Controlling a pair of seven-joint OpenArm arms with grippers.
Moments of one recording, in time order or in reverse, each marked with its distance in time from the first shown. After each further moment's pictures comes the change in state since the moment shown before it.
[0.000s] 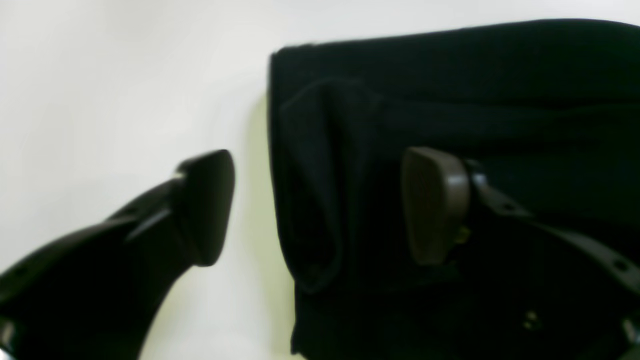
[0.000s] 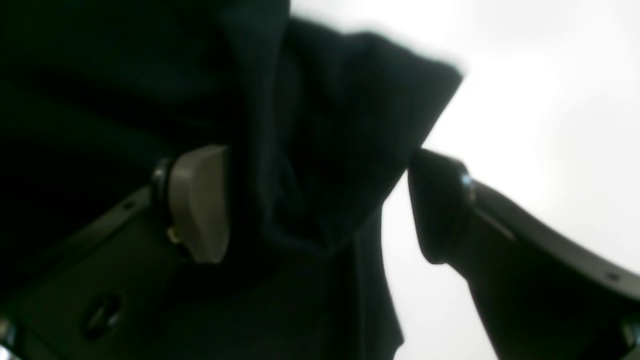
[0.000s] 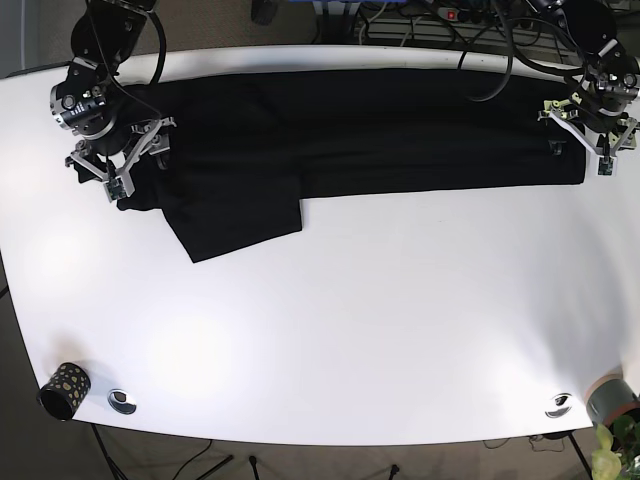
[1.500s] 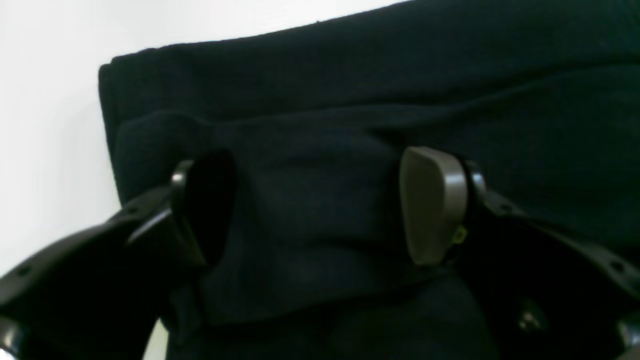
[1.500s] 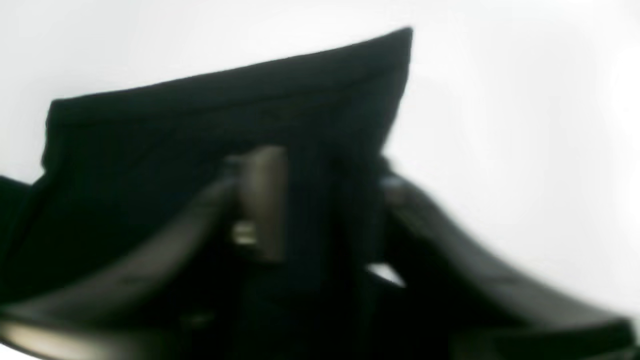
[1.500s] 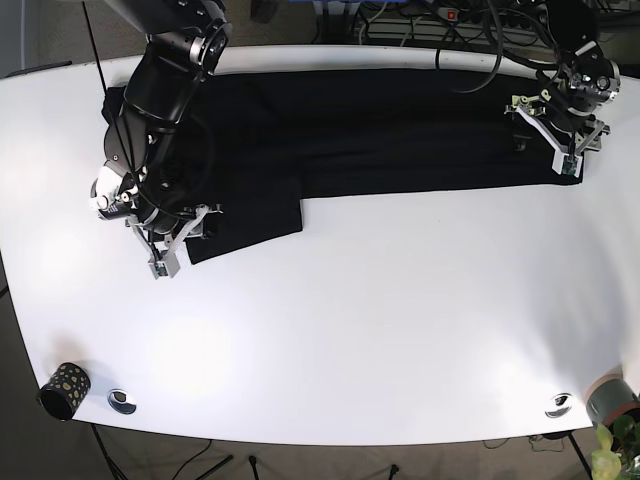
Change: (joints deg) left arm 2.3 1.1 9.3 -2.7 -0.9 1.7 -1.7; right arm 27.6 -7.7 -0.2 -30.2 -0.4 -0.2 -9.4
